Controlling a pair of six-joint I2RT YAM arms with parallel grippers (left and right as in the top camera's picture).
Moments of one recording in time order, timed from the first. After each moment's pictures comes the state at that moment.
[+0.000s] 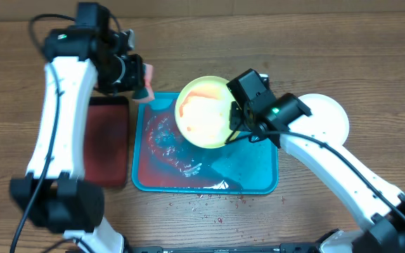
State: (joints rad) left arm -0.02 1.83 1.90 -1.33 0.32 -0.12; right arm 0.59 1.59 1.34 -0.90 0.18 0.63
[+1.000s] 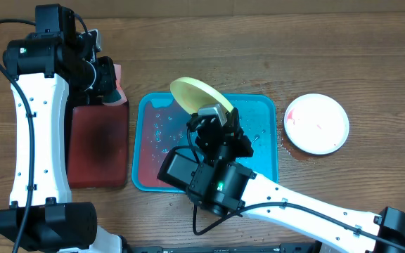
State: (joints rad) left arm 0.08 1.72 1.89 -1.38 0.20 -0.12; right arm 1.16 1.59 1.34 -0.95 1.36 0.63
